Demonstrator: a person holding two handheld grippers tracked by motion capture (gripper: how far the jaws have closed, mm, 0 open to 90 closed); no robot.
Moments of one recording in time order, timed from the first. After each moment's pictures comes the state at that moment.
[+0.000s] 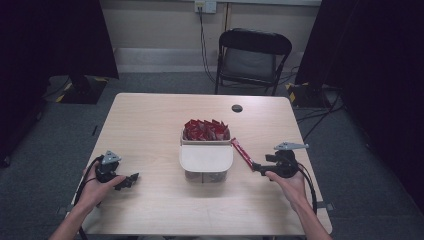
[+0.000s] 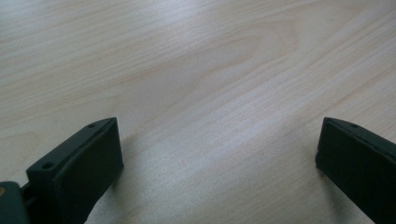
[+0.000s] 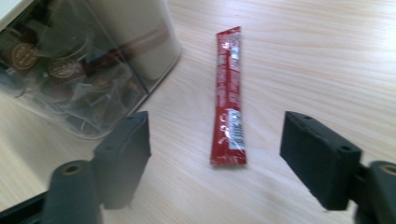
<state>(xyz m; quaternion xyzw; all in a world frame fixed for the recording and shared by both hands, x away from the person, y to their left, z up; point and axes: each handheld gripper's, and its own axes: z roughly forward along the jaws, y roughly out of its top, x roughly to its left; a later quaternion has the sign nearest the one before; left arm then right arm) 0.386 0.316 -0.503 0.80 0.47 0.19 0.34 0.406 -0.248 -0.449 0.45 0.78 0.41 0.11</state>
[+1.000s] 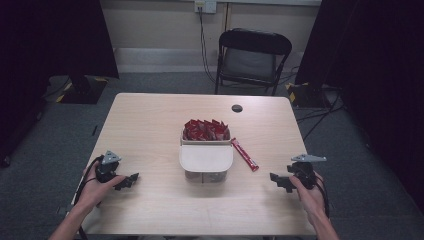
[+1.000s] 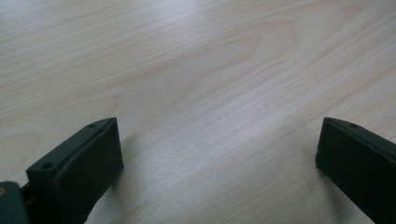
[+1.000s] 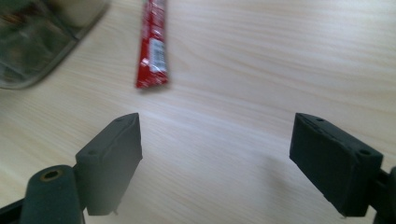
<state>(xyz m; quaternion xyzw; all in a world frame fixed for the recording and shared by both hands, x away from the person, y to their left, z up) 0.386 0.316 -0.503 0.80 0.47 0.19 0.34 0.378 -0.297 -0.467 0.51 0.77 0.35 0.15</state>
